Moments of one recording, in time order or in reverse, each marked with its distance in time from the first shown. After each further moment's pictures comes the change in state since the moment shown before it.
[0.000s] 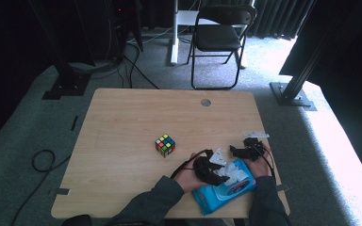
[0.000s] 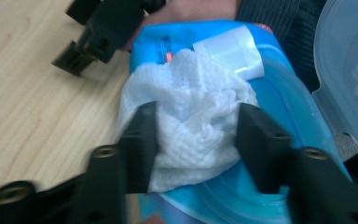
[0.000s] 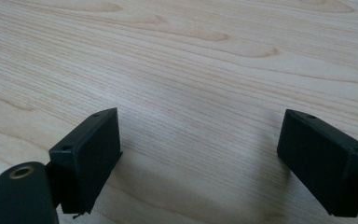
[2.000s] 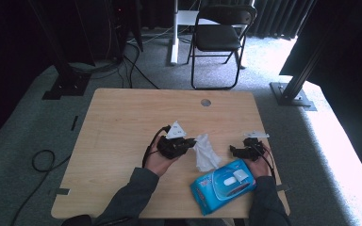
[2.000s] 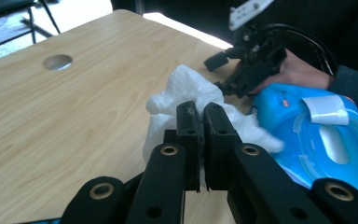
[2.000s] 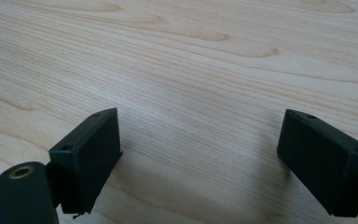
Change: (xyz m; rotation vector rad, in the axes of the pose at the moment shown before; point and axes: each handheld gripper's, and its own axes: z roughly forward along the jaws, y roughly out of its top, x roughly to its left) left arm 0.059 -0.029 -0.111 -0.232 0.274 -0.210; right arm 0.000 0.000 0.000 0.000 0.000 0.000
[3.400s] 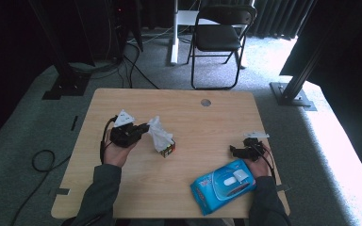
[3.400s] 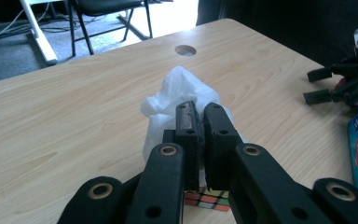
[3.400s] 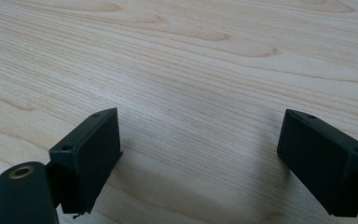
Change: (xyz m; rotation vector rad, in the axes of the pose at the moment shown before) left arm 0.086 -0.037 -0.095 -0.053 0.268 -0.165; right arm 0.000 0.000 0.000 0.000 -0.002 0.001
